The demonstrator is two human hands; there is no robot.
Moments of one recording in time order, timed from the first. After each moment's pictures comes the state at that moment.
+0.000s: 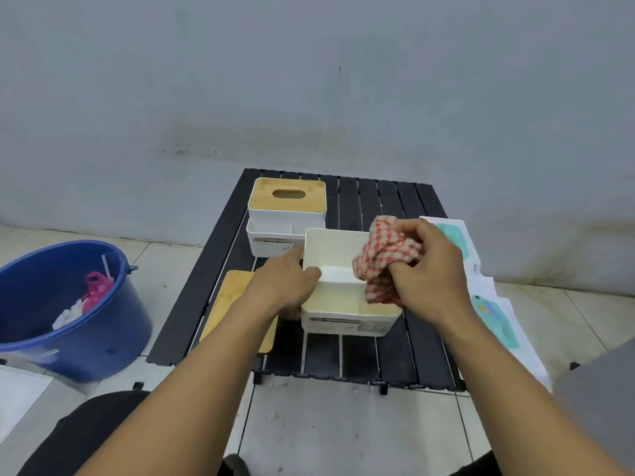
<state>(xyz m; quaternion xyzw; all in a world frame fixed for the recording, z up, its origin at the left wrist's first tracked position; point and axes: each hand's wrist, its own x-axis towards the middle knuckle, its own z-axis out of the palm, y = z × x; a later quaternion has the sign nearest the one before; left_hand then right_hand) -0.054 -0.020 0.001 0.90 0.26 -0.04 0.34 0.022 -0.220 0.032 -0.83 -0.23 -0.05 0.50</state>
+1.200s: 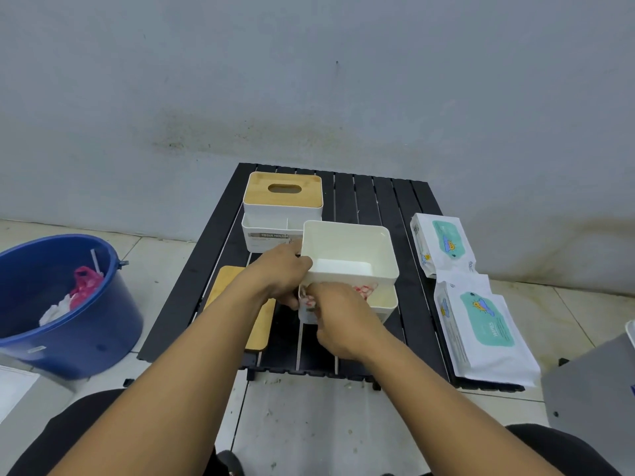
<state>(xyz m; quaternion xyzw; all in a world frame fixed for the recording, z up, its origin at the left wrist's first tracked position) -0.044 -0.009 0.005 0.84 0.24 -0.09 0.47 -0.019 -0.160 -0.025 -0.89 -0.42 0.12 0.15</state>
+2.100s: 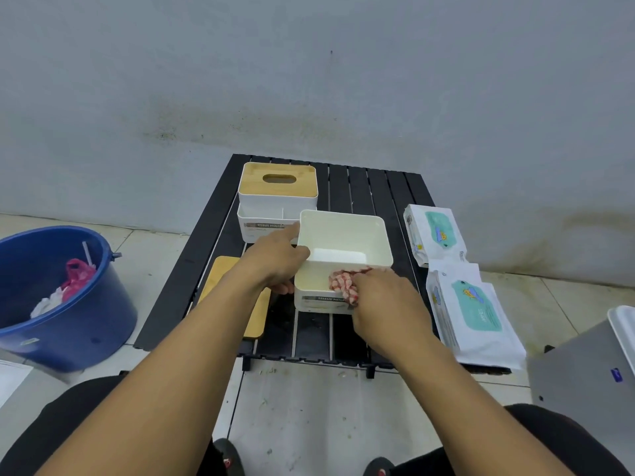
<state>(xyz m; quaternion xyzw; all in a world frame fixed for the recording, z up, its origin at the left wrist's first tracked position) -0.044 -0.010 0.004 0.86 0.23 -0.06 0.44 -0.021 -0.212 -0.006 -0.94 -0.34 -0.02 0.03</state>
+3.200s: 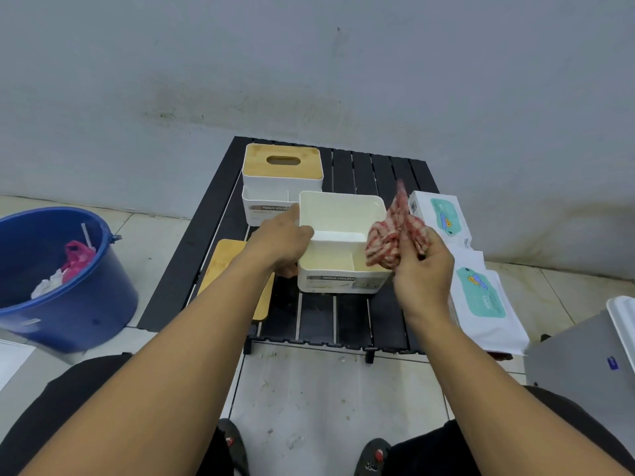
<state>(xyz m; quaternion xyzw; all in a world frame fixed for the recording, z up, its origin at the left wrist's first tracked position) -0.042 -0.011 -0.002 0.87 0.25 -0.03 0.42 0.008 -0.217 -0.023 -0.75 -0.09 -0.08 0.65</state>
